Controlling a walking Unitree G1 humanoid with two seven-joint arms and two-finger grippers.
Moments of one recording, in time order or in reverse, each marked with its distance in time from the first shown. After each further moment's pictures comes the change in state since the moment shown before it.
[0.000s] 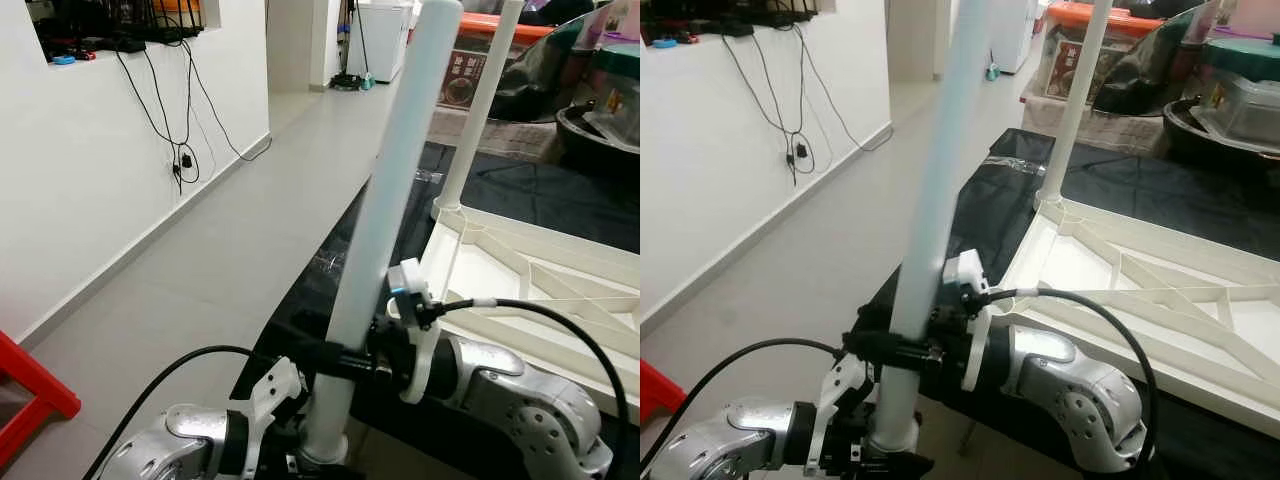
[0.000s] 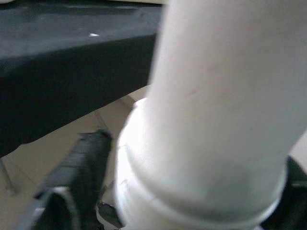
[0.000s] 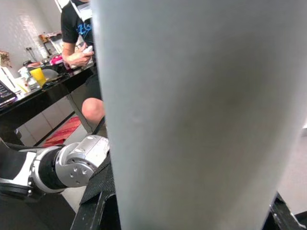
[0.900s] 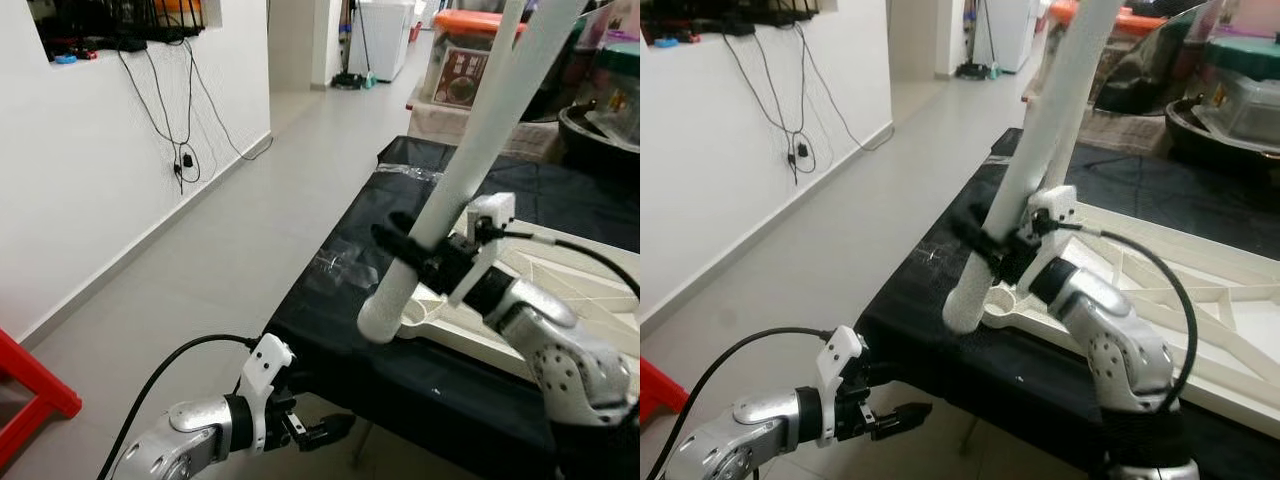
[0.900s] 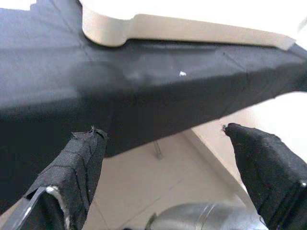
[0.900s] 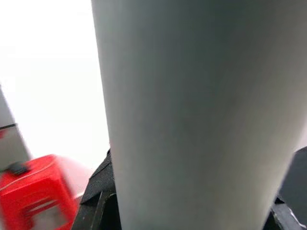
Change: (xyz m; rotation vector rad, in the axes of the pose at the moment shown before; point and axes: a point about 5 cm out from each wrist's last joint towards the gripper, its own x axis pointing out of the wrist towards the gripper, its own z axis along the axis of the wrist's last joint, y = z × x) left arm 0.008 0.019 0.008 0.005 -0.148 0.308; right arm -0.059 -0.077 0.065 -0.287 -0.260 -0.680
